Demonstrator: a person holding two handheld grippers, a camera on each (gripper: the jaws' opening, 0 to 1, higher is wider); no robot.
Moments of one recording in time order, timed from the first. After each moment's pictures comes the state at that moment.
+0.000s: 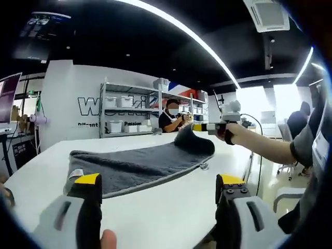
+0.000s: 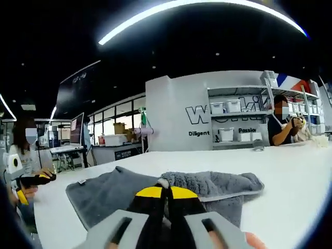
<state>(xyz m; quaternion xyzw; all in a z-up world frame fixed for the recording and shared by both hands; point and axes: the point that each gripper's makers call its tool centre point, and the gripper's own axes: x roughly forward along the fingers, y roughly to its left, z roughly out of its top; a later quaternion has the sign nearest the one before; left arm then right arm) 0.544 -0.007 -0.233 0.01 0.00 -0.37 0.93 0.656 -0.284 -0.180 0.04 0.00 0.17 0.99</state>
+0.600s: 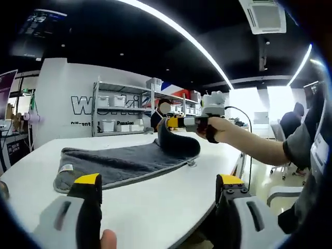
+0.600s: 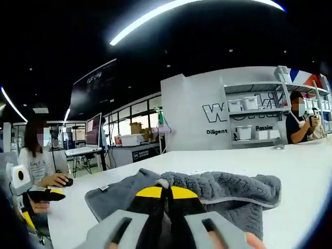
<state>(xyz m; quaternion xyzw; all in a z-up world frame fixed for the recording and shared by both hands) 0.527 -0.023 -0.244 0.01 0.00 -0.40 0.92 0.661 -0.209 -0.176 0.04 0.00 0.23 0.97</state>
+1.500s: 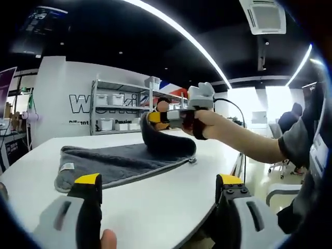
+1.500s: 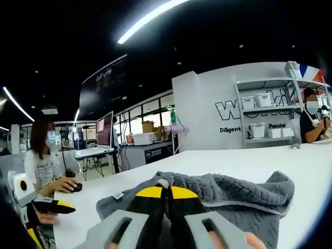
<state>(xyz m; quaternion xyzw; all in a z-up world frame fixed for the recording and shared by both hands) 0.530 -0.013 -0.248 0.01 0.00 -0.41 0.91 0.679 -0.139 -0.169 0.04 0.01 0.28 0.96</state>
